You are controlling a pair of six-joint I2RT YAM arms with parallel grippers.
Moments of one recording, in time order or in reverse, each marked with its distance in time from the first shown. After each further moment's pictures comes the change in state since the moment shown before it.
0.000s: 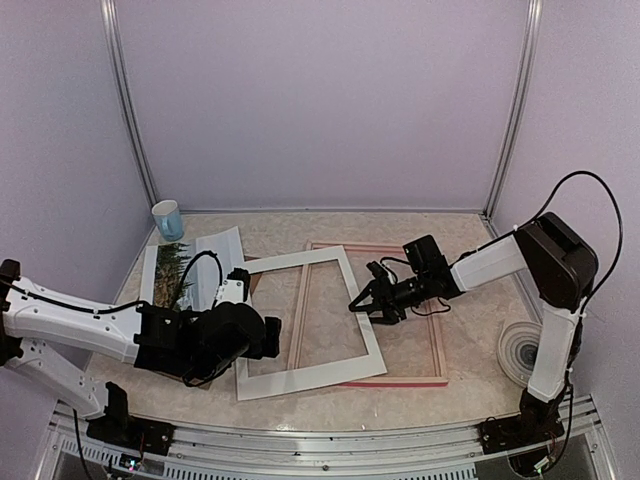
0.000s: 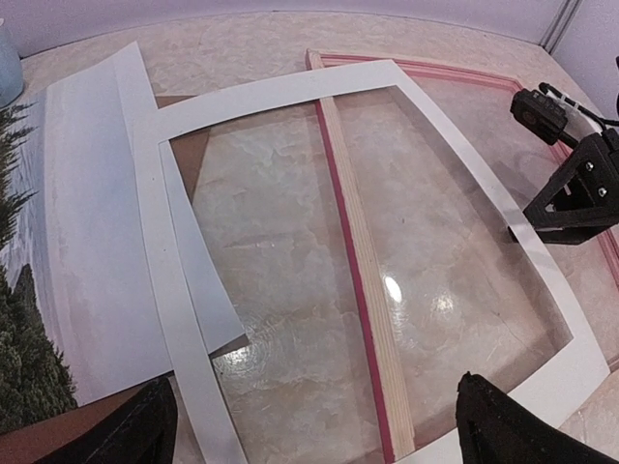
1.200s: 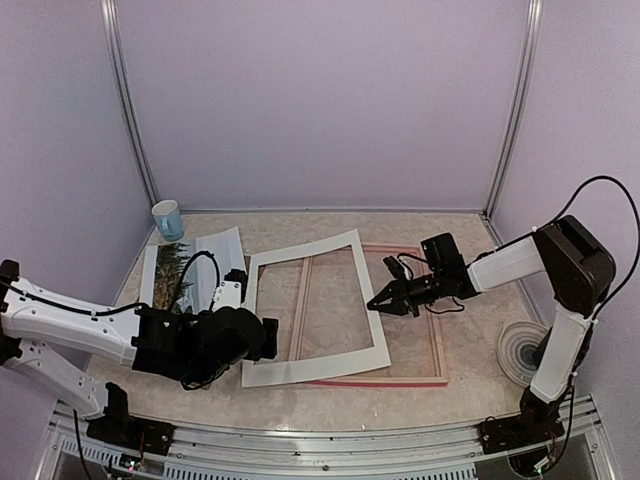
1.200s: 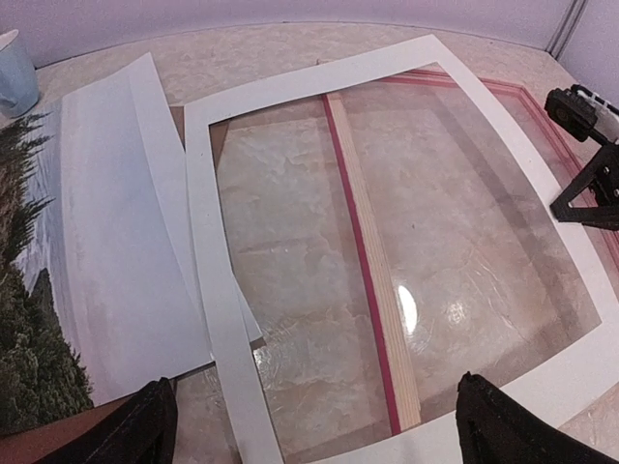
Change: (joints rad) left arm -0.027 -0.008 0.000 -0.029 -0.057 -0.010; right arm -0.069 -0.085 -0.090 0.046 -0.011 0.039
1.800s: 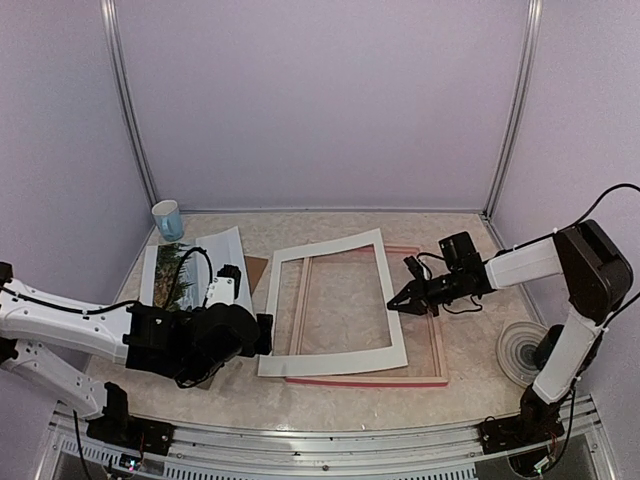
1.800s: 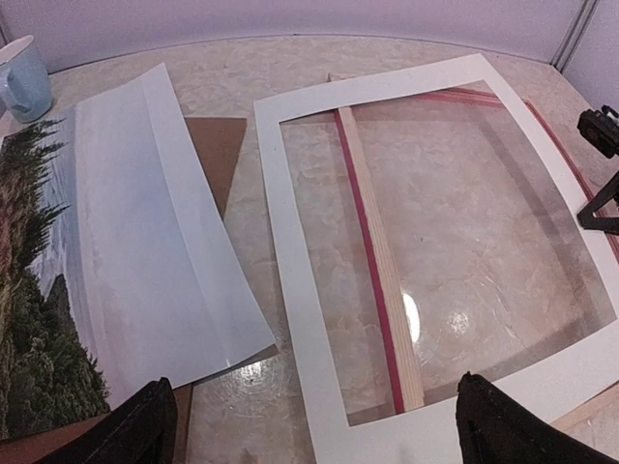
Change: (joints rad) left arm 0.005 -0.035 0.000 -0.030 -0.026 -0.002; right arm -0.093 -0.105 -0.056 -0.146 0.064 -0.100
